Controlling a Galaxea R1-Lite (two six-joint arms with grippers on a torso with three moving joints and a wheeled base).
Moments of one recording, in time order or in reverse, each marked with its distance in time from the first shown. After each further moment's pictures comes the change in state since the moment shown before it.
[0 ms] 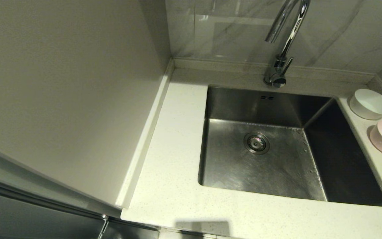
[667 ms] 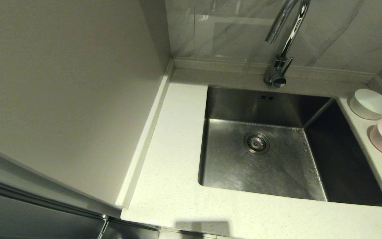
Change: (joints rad) left arm 0.000 0.000 0.000 0.000 0.000 0.000; right arm 0.000 0.000 0.000 -0.001 0.000 0.013
